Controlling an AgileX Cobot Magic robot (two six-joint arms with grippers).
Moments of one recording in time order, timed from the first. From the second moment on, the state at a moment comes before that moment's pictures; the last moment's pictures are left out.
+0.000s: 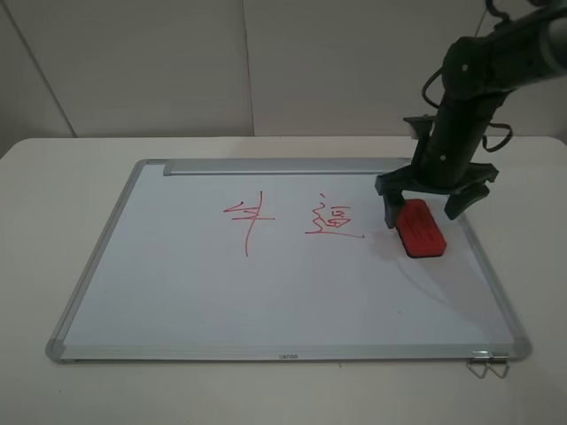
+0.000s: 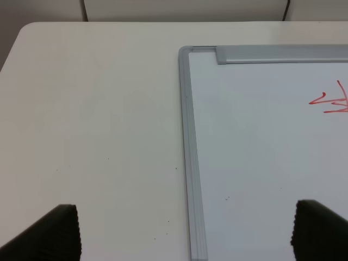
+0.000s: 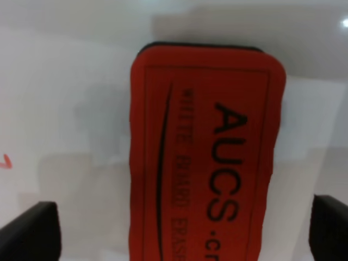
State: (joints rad) left arm -0.06 -0.01 -0.50 0.00 1.07 -0.02; right arm 0.23 2.00 -1.26 -0.07 0.90 0.15
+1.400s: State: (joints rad) left arm -0.06 -0.01 -0.50 0.00 1.07 -0.02; right arm 0.21 2.06 -1.25 -0.06 0.82 0.14
